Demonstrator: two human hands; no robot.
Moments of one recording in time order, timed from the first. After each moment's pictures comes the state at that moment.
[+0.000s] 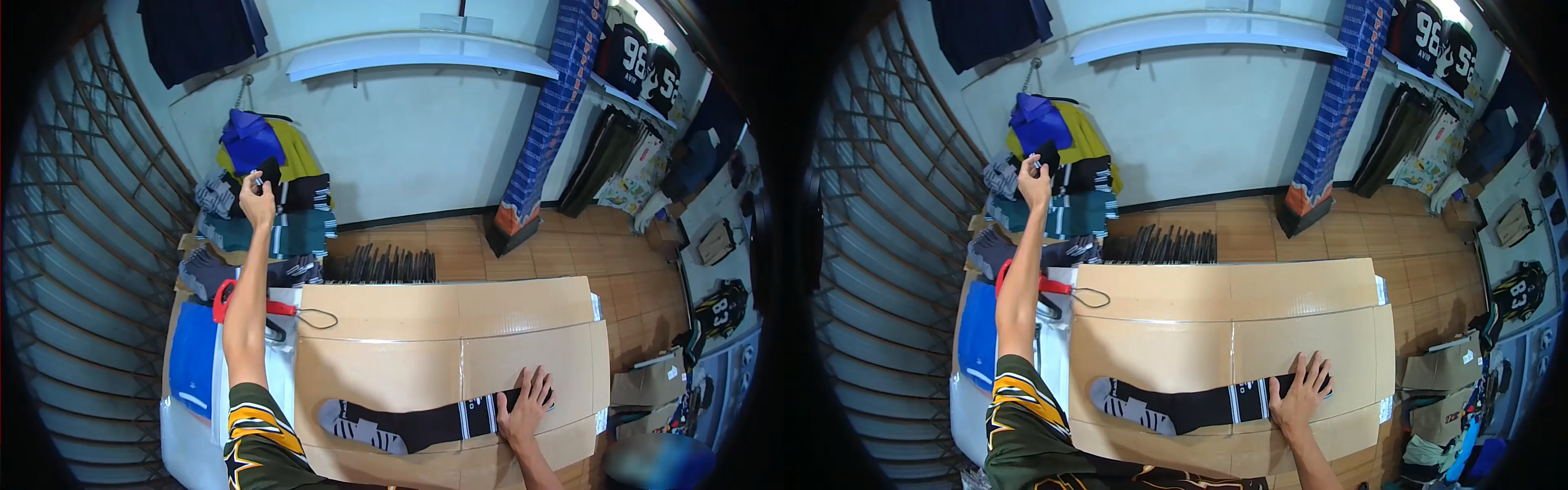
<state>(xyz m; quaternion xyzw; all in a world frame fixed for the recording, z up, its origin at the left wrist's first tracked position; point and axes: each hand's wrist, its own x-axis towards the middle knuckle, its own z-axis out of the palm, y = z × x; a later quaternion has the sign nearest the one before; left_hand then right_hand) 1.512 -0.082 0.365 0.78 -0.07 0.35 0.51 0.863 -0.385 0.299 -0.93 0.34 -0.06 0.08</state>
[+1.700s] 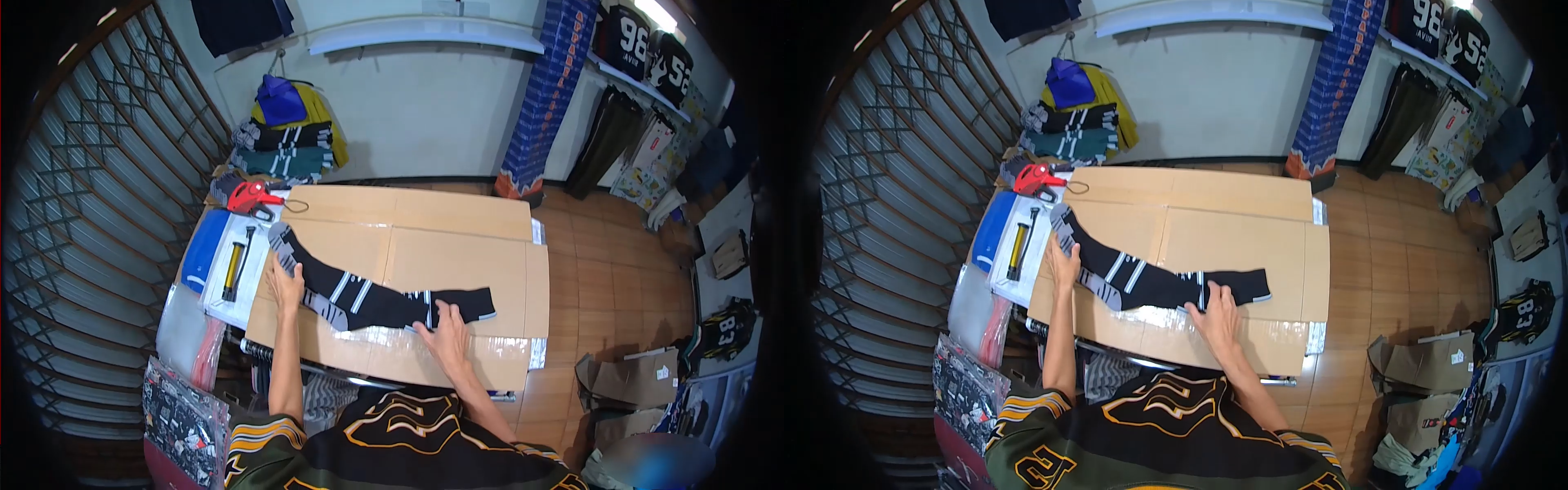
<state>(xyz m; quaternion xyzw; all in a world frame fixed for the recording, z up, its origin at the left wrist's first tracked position) 1.004 -0.074 0.282 0.94 0.09 0.20 0.26 0.781 -0.407 0.316 -0.92 0.15 -0.15 0.34</state>
